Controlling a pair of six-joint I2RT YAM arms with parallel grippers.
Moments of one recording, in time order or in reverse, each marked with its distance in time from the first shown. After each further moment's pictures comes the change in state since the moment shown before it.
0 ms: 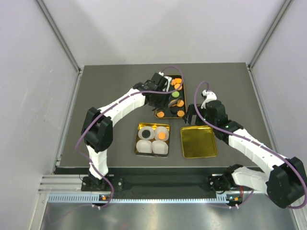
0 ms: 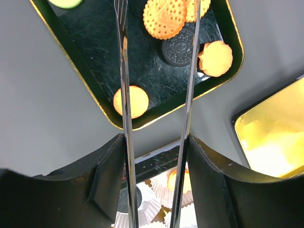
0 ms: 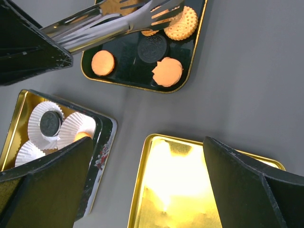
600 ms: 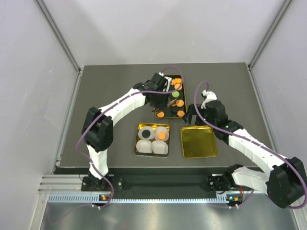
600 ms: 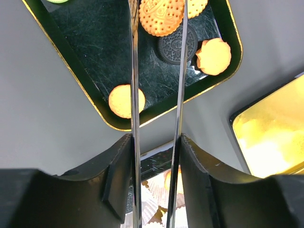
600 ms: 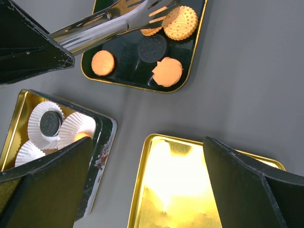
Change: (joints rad) left arm 0.004 0.015 0.000 -0.001 0.023 -0.013; right arm 0.000 0.000 0.000 0.000 0.000 0.000
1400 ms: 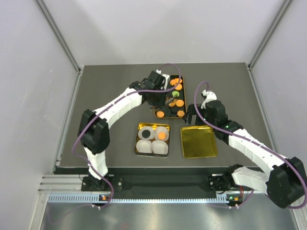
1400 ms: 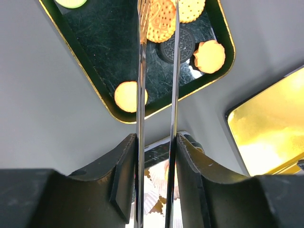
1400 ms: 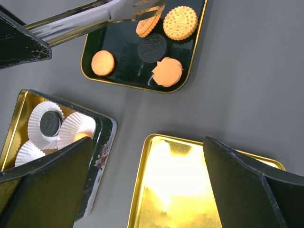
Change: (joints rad) left arm 0.008 -0.054 0.000 -0.023 -0.005 0.002; right arm 0.000 0.000 0.000 0.000 0.000 0.000
